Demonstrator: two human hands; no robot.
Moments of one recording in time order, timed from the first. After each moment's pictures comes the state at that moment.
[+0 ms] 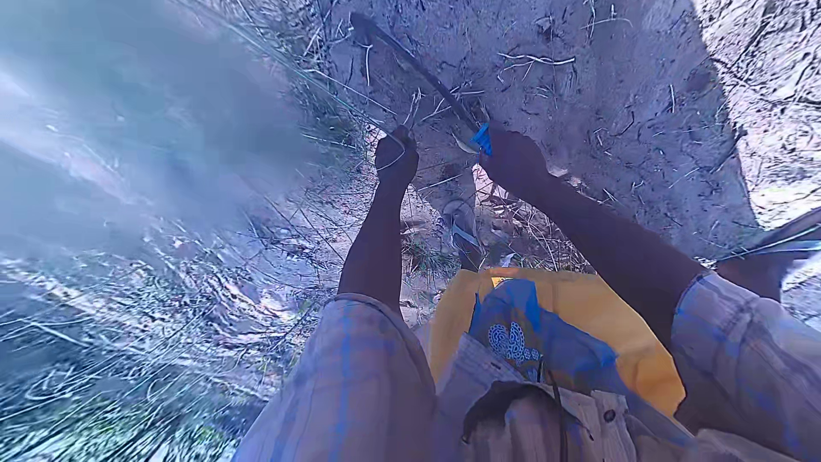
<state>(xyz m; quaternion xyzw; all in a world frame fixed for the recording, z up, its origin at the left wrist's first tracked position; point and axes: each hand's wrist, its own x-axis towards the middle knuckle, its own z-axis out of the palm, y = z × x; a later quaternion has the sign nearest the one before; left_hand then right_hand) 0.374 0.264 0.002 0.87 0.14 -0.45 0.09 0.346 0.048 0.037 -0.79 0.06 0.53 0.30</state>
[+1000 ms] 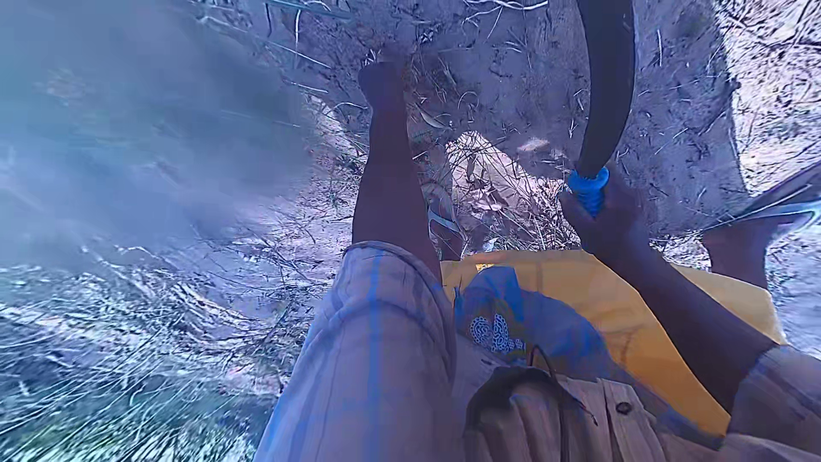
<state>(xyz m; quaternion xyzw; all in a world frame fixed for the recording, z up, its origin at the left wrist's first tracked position) 0.396 0.193 -0.059 0.83 0.35 -0.36 0.25 0.206 -0.062 0.100 -0.87 0.13 0.23 0.41</state>
